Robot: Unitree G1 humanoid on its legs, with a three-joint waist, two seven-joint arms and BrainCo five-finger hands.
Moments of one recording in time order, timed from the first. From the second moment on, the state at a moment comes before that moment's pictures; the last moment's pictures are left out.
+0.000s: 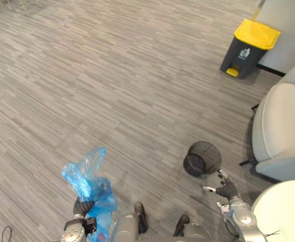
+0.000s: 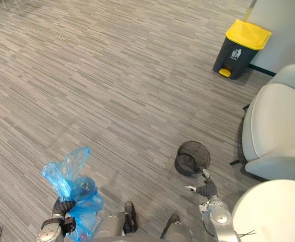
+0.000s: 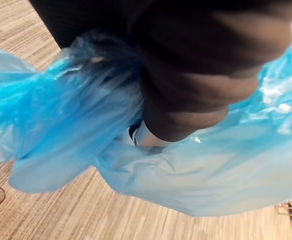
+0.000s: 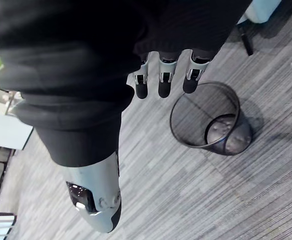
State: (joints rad) left arm 0.29 0.21 0.11 0.47 -0.09 -0.16 0.00; right arm 0.19 -0.23 -0.05 0.44 -0.13 -0.17 -0.02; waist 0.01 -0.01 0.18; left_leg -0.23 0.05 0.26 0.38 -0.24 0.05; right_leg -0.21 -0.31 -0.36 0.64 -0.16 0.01
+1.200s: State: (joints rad) left arm 0.20 0.21 0.01 0.34 -0.03 -0.16 0.03; right arm 0.17 -0.15 0.00 0.42 -0.14 -0.14 -0.06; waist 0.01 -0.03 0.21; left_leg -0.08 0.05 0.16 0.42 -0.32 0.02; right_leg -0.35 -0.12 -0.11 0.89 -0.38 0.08
